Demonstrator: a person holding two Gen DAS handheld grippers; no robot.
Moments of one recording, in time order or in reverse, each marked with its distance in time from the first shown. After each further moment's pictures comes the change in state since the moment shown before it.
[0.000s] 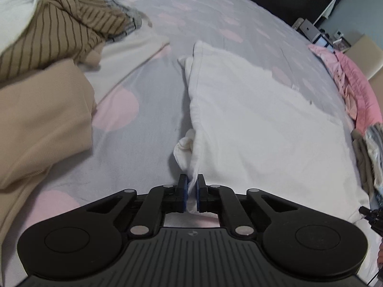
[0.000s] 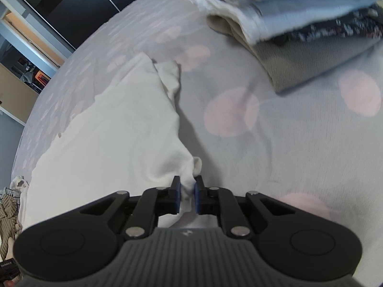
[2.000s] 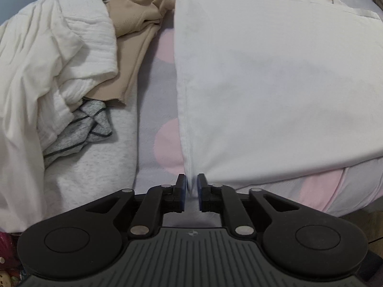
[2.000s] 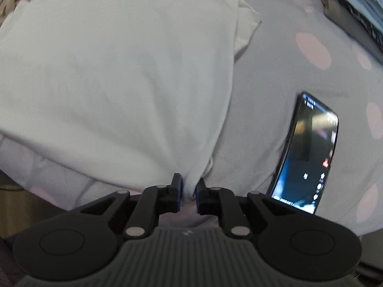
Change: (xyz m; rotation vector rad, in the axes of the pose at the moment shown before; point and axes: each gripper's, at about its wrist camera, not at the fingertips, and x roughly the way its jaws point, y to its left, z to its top) left arm -0.125 0.067 -0.162 0.457 0.287 0.389; right arm -0.103 0.052 -0.243 -0.717 0.438 -0.265
